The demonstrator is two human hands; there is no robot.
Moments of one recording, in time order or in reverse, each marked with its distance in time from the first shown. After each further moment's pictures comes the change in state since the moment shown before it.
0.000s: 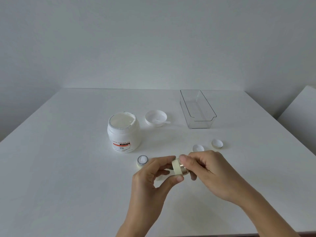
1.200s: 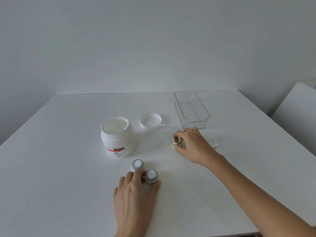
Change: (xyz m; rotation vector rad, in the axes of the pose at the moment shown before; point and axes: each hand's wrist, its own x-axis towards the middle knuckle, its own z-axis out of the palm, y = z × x) left_hand -0.006 -0.023 -0.006 0.910 0.145 -0.209; right_hand 0.091 0.054 0.004 -0.564 0.098 -0.018
